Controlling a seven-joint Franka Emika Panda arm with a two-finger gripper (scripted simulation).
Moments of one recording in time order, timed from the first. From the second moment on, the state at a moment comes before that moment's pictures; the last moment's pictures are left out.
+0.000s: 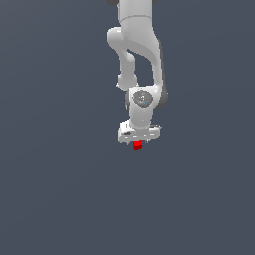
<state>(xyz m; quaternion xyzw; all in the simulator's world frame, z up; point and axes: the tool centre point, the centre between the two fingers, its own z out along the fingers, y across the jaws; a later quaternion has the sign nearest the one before) -0.049 0.053 0.042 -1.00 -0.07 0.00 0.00</state>
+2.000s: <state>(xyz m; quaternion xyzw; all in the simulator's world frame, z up) -0.049 0.053 0.109 -1.00 -0.07 0.00 0.00</state>
